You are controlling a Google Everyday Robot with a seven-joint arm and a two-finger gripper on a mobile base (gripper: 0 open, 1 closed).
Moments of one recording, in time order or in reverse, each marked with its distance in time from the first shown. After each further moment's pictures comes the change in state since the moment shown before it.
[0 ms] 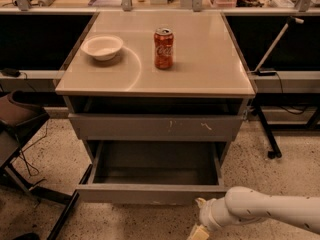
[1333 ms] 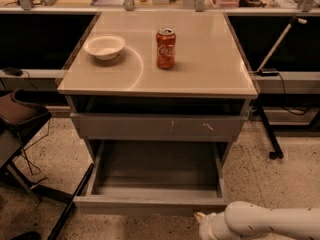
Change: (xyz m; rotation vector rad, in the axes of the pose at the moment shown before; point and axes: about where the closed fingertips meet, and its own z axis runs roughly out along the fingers) arm 0.019 0.047 0.008 -0.041 0.025 -0.038
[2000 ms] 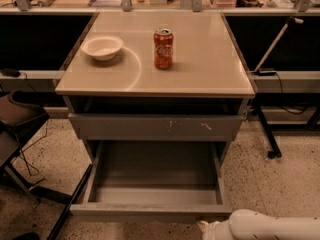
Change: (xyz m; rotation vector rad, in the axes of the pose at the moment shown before) arm 0.018 0.016 0.001 -0.013 -0.002 0.012
